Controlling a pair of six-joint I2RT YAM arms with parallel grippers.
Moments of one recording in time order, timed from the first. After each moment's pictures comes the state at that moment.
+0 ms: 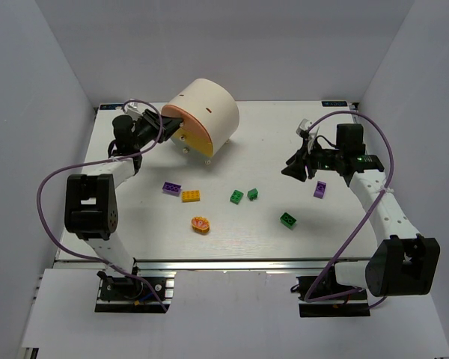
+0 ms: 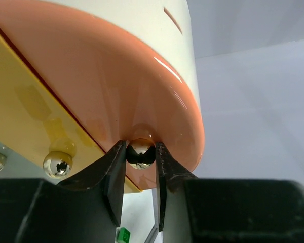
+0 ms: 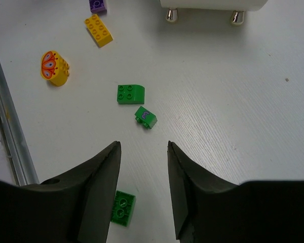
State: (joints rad) left arm -0.01 1.77 1.07 0.61 0.64 -1.20; right arm 0.09 1.28 1.07 -0.53 -0.95 -0.55
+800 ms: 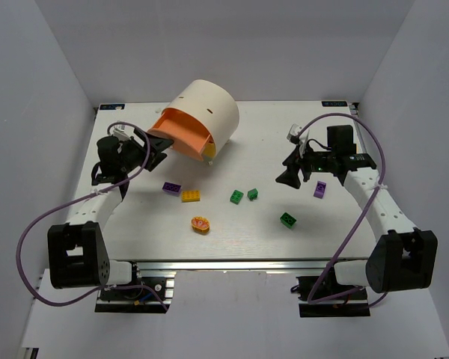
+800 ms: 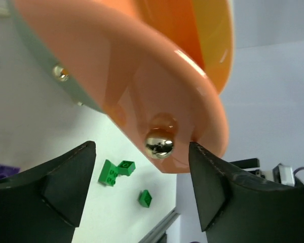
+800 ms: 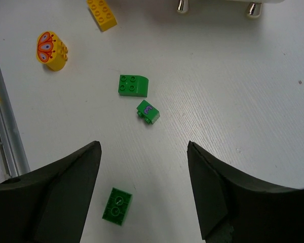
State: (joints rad) left arm 0.06 1.34 0.78 0.28 0.61 -1.02; right arm 0.15 1.31 1.07 -0.56 -0.91 -0.63
